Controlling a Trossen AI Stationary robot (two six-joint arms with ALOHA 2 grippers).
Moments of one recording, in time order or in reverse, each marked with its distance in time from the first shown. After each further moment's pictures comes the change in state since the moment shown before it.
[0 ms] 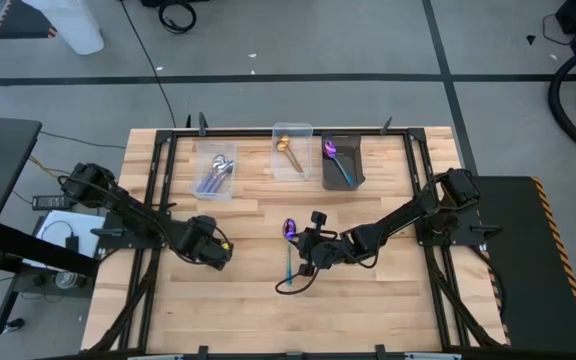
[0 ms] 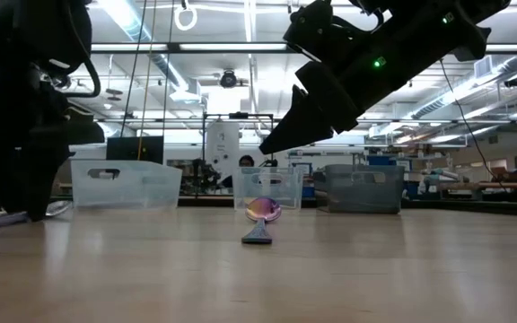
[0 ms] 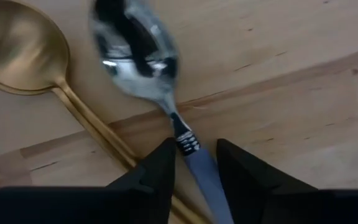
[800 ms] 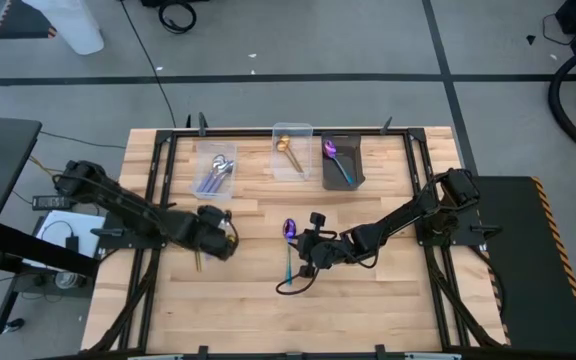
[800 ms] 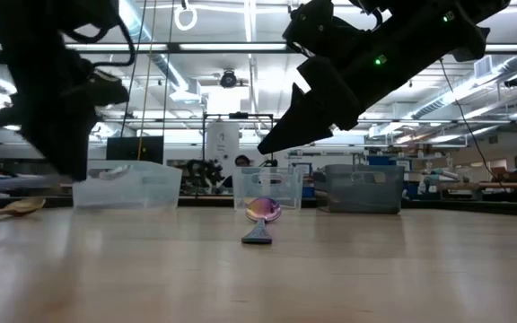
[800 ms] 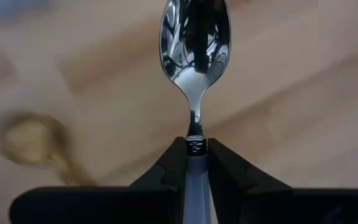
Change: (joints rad) left arm 0.072 -0.075 0.103 -0.093 -0.124 0.243; right arm -0.001 0.000 0.000 0.009 -0.039 0.000
